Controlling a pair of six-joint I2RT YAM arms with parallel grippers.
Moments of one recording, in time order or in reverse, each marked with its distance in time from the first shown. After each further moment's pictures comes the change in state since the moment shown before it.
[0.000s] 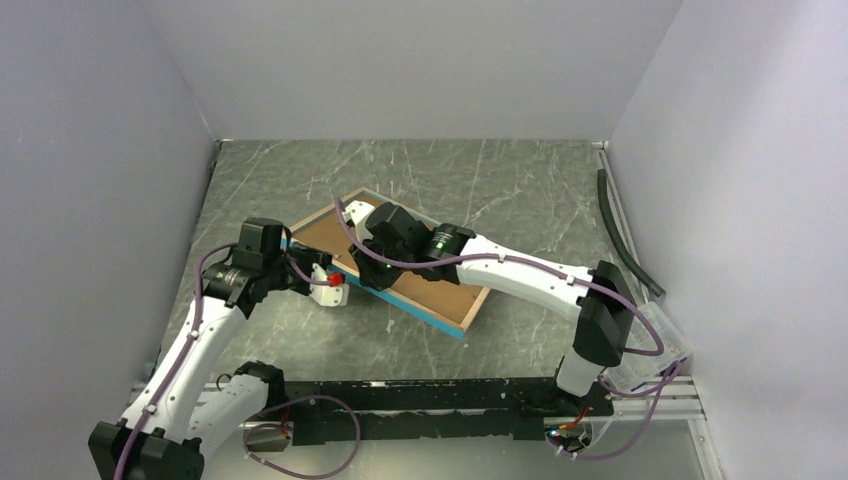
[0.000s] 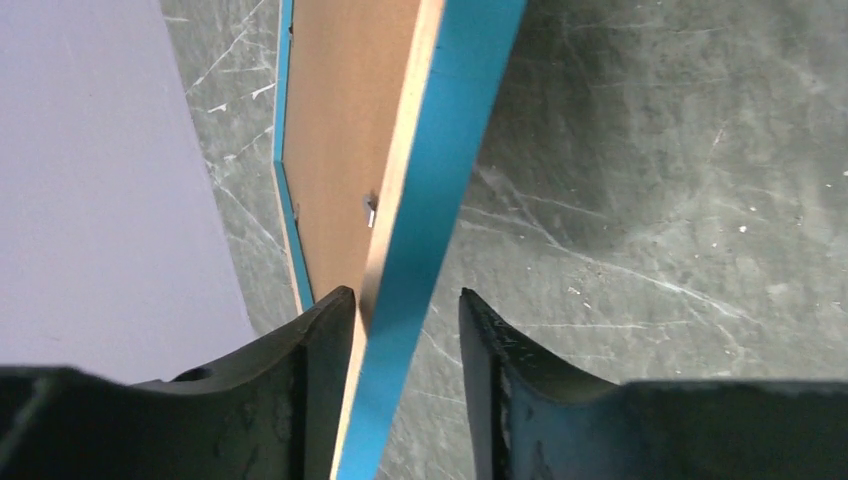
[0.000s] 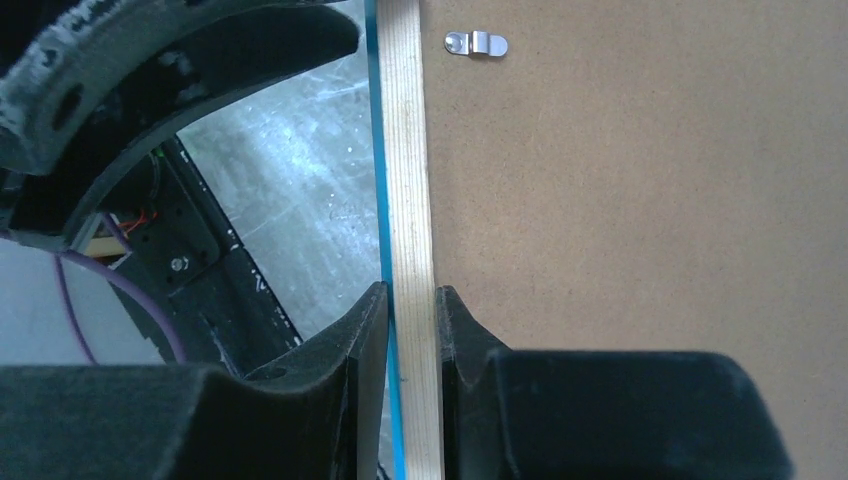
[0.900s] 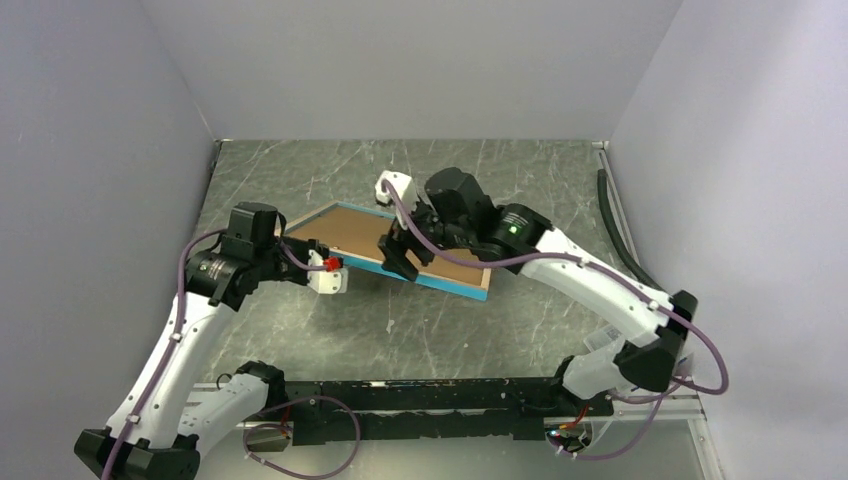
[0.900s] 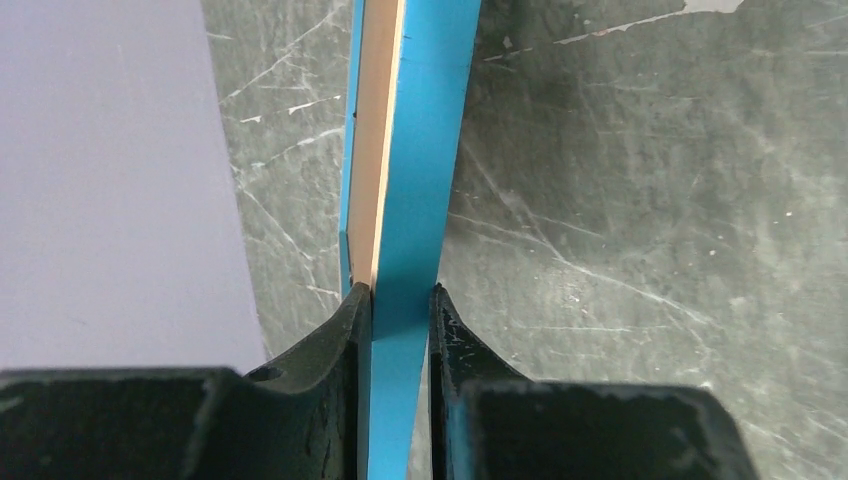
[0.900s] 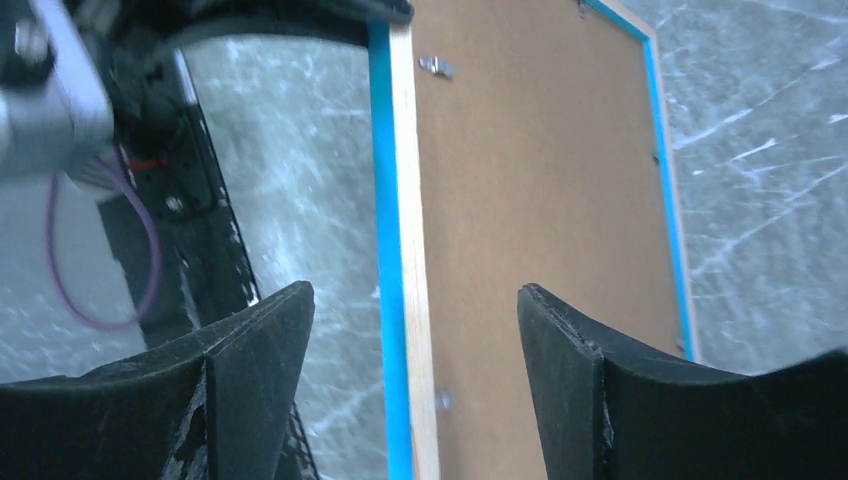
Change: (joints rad) left arm -0.055 0.038 0.222 -0.132 0.008 -0.120; right arm -0.104 -0.217 0.095 -0.144 -0.149 -0.261
